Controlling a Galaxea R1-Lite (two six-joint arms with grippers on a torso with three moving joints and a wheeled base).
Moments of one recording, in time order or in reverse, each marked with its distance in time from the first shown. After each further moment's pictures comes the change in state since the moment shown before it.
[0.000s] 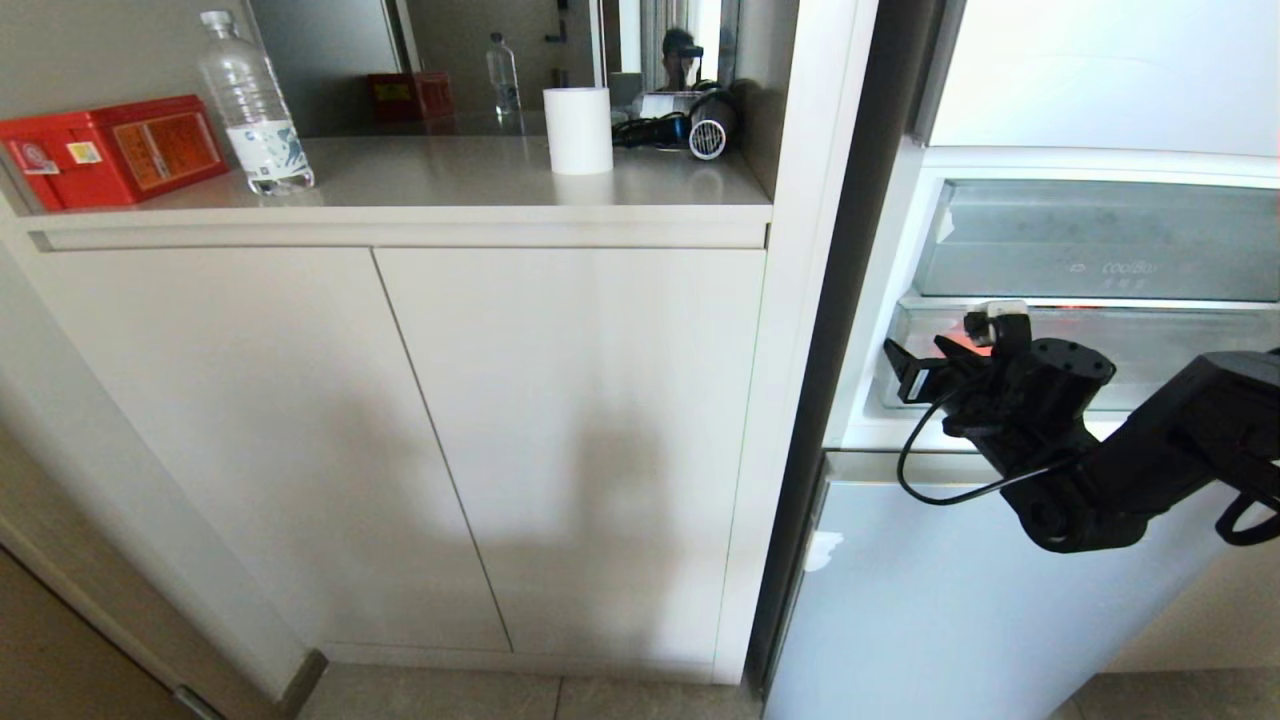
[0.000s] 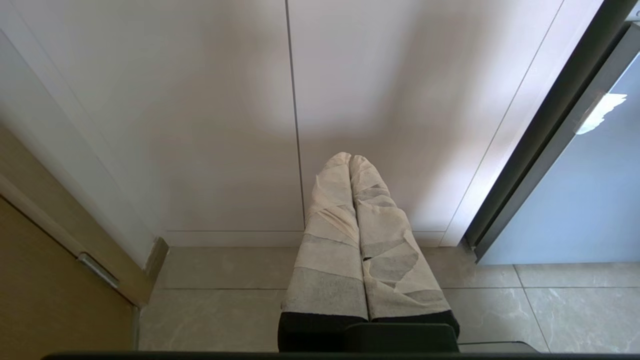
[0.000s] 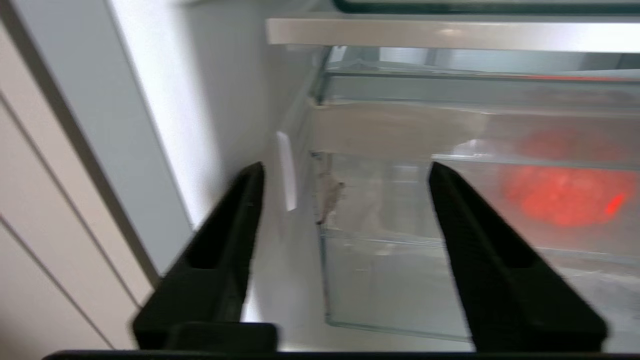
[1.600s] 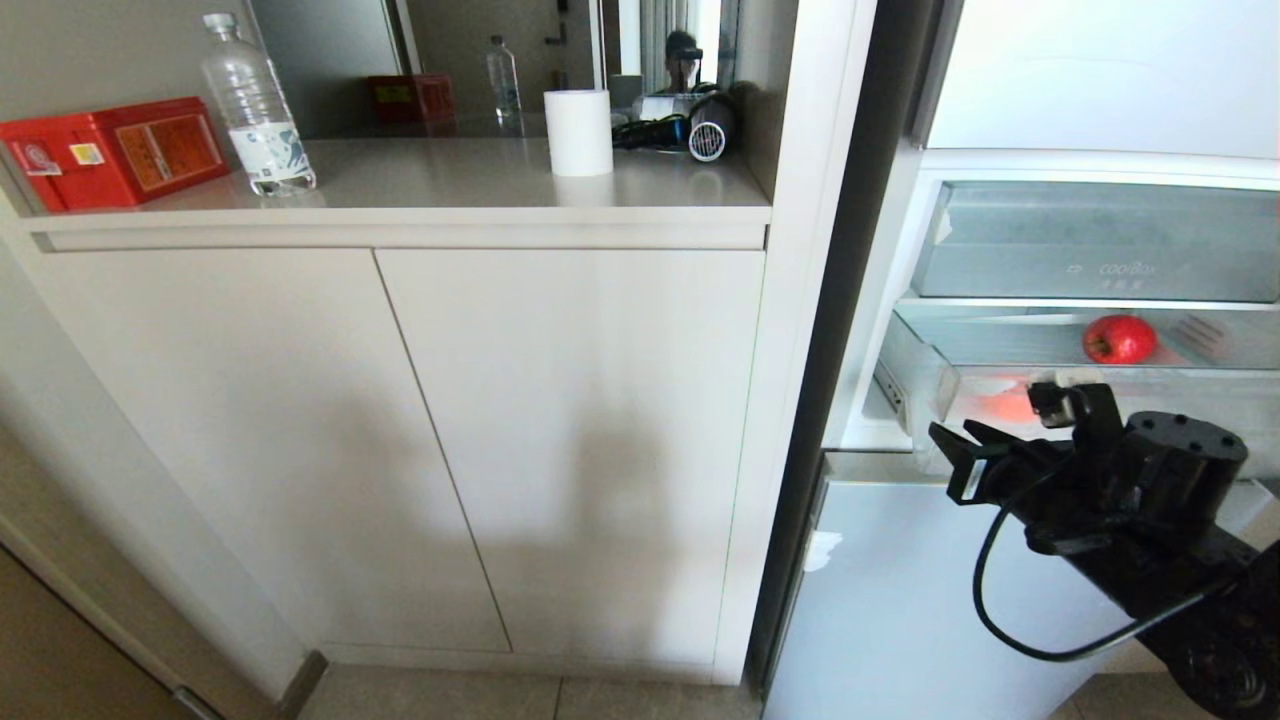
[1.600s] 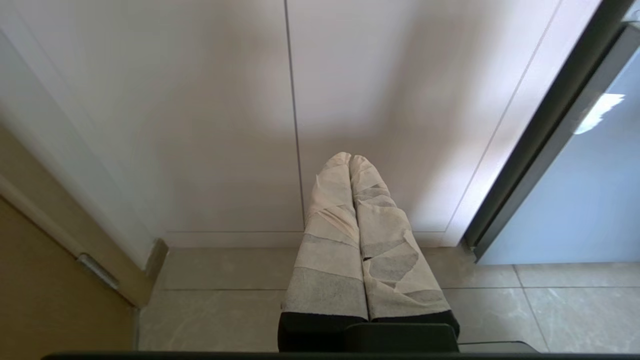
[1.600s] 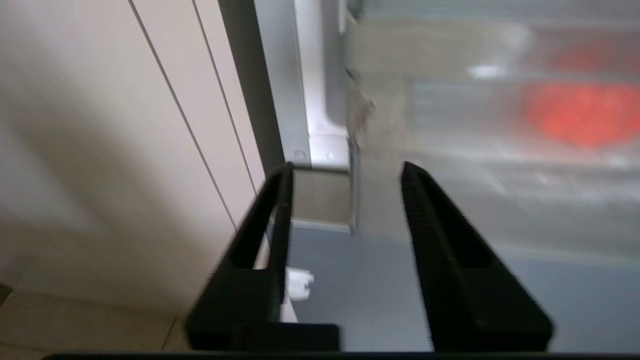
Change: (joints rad) left arm -0.001 0.000 0.000 0.000 0.000 0.000; right arm 0.081 -0.373 0.656 -0.054 -0.073 0.020
